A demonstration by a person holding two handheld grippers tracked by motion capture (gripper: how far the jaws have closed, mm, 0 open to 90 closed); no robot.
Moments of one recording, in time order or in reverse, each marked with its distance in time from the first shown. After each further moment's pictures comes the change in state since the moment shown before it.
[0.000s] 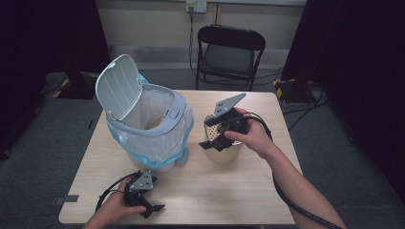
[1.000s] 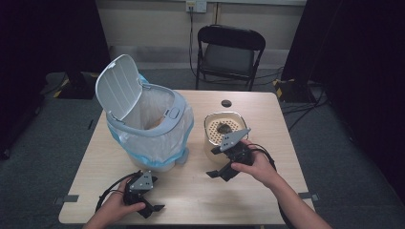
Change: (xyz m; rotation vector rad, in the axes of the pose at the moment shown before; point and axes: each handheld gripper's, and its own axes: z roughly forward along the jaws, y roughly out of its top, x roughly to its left) left arm -0.001 0.000 0.000 0.003 -0.003 -0.010; right arm 0.036 -0.079 0.025 0.023 0.044 0.017
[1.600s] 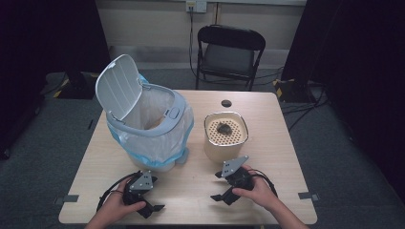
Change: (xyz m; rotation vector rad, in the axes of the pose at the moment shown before) left arm 0.000 -0.001 0.000 -0.013 0.000 -0.003; right arm 0.026 -0.076 0.043 0.074 -0.008 0.023
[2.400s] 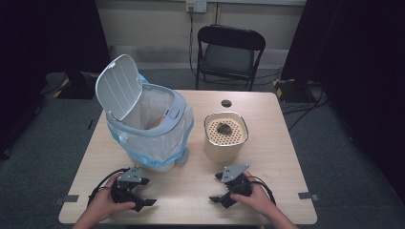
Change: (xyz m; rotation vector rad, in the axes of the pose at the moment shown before) left arm 0.015 -0.008 -0.031 0.023 -0.035 -0.170; right arm 0.003 -0.020 0.016 -0.059 -0.080 -0.012
